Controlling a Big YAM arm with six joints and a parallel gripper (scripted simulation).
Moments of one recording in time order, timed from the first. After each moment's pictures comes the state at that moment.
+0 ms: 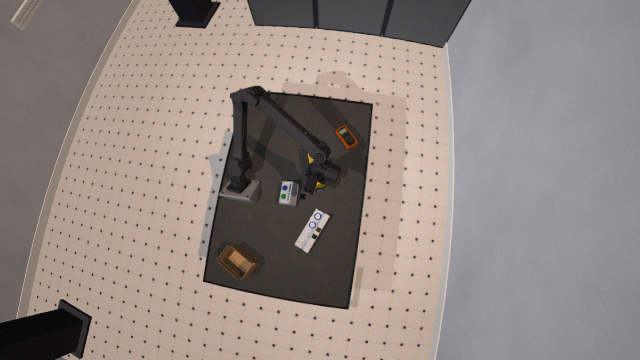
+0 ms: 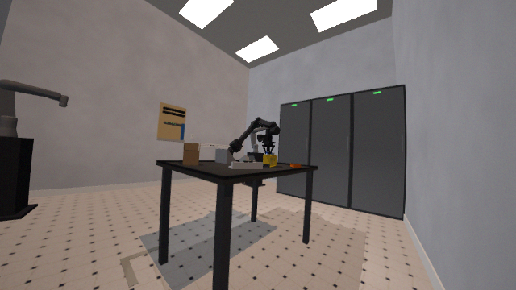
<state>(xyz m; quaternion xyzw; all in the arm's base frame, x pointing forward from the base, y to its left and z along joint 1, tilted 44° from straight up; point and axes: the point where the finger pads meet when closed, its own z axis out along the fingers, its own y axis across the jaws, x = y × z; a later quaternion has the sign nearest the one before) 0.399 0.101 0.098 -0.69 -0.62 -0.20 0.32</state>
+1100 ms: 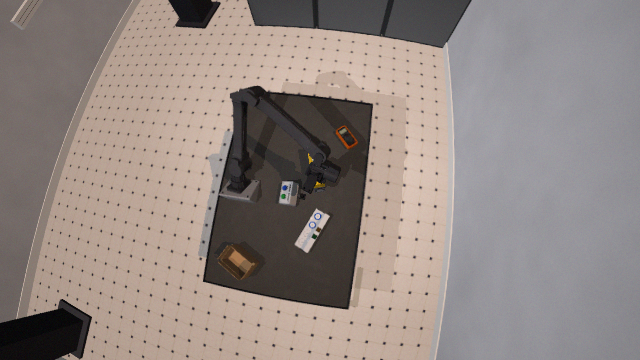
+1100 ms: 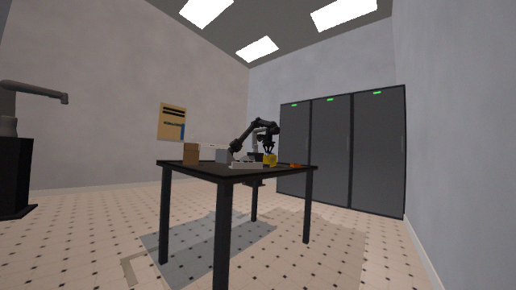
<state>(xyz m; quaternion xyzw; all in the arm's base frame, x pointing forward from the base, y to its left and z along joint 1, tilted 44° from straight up) 0.399 0.099 0.099 -0.70 -0.60 -0.19 0.33</state>
